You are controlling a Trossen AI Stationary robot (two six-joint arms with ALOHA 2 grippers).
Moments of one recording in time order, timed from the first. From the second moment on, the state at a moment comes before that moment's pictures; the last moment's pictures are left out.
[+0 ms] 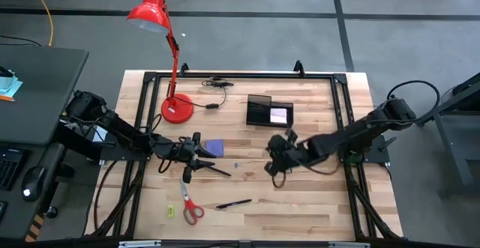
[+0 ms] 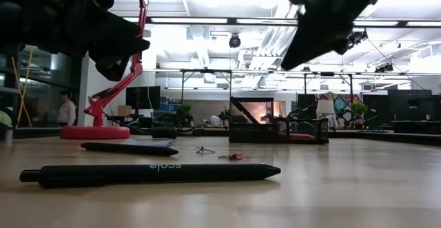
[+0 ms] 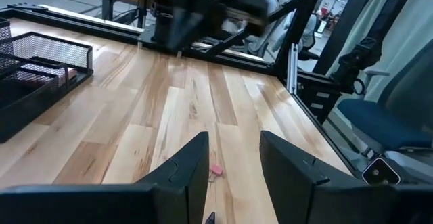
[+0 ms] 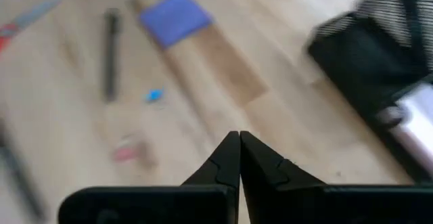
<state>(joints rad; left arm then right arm) -0.25 1.35 0.18 1.04 -0.23 -0.30 0.38 1.51 0.97 -0.41 0.55 0.74</state>
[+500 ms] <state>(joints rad) -0.25 1.35 0.18 1.04 -0.23 -0.30 0.52 1.76 0.97 -0.11 0.47 0.93</state>
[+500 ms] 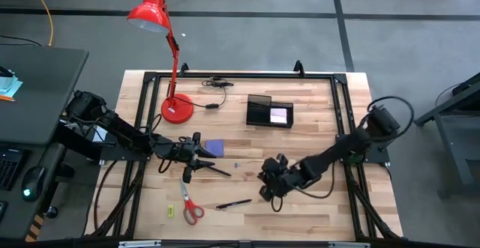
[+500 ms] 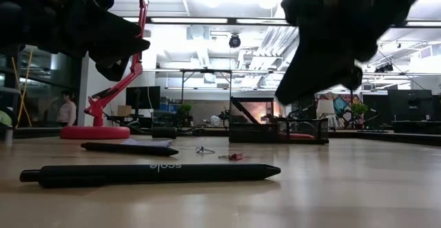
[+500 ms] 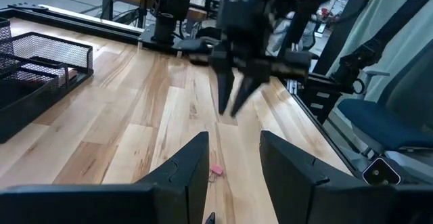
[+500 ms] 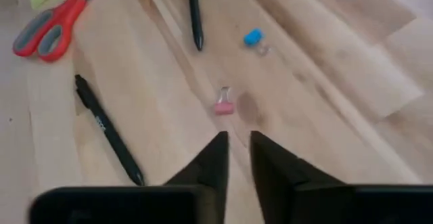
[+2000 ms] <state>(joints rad) -0.25 1.35 0.18 1.04 -0.23 -0.29 0.57 2.02 0.97 0.25 0.79 0.71</state>
